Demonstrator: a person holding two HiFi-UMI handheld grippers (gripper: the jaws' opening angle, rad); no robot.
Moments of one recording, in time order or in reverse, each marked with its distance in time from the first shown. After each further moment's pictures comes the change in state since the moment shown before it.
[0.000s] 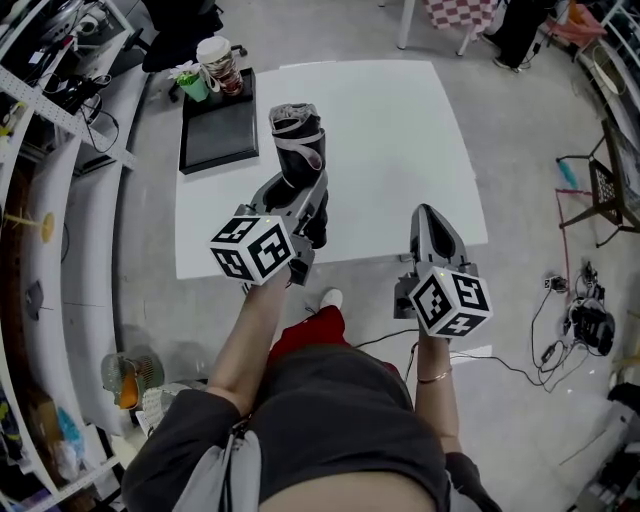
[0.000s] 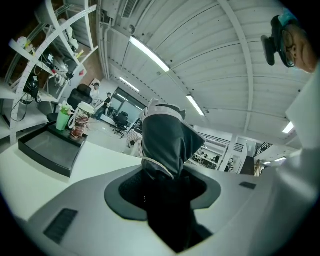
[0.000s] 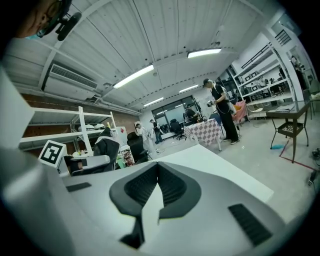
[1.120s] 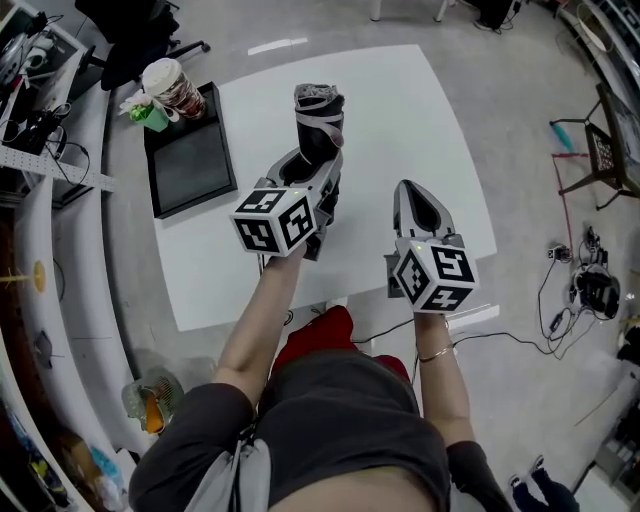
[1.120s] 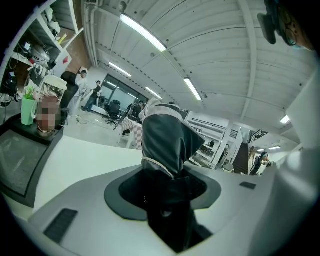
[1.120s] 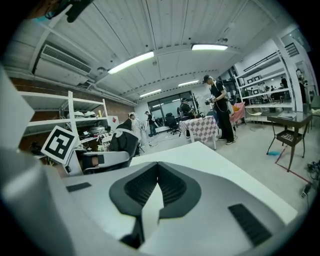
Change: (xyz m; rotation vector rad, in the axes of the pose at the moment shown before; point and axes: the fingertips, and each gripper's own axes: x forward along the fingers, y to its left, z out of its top) left arm 0.152 0.057 -0.015 0.069 0.170 -0.053; right arm 0.130 -0.026 -0.008 -0.068 0.089 -0.084
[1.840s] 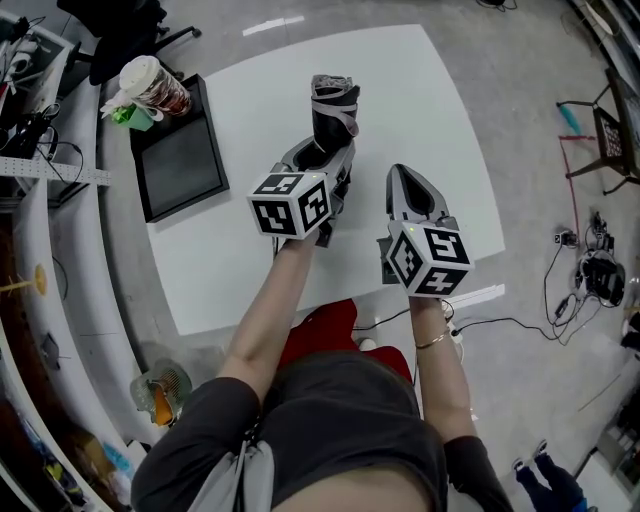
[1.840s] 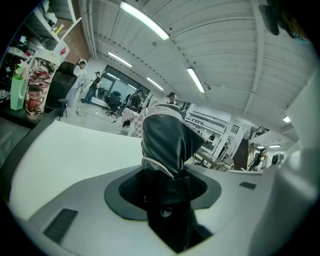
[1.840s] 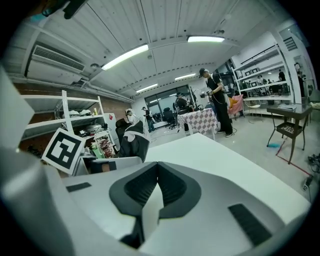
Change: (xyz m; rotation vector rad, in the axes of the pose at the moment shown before) left arm 0.057 0.018 -0.039 -0.016 0.099 0.003; right arm 0.047 -0.012 -0.023 0.047 0.059 -0.010
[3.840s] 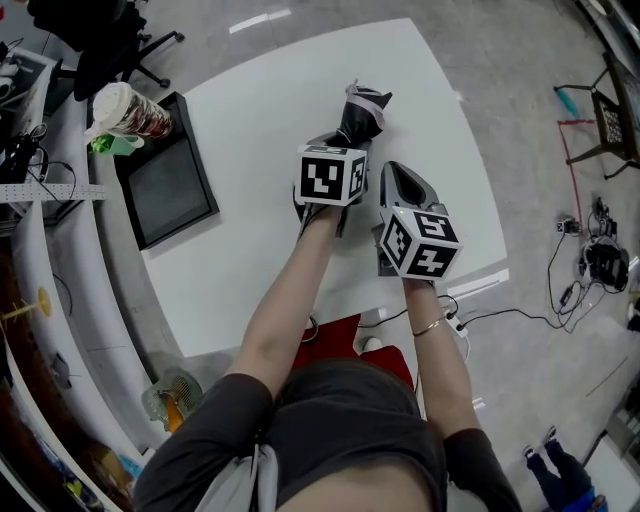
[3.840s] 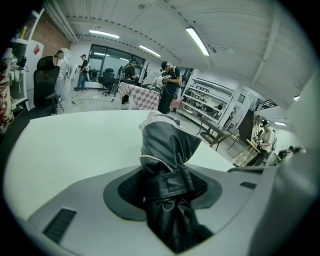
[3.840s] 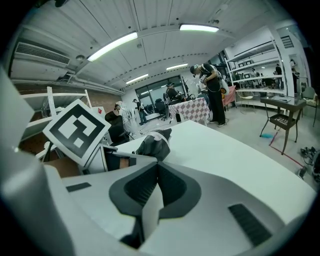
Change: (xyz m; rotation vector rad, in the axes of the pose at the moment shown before) left arm 0.098 0.008 -0.044 0.107 0.376 0.086; right arm 0.058 -0.045 -0.029 0.063 0.111 -0.078
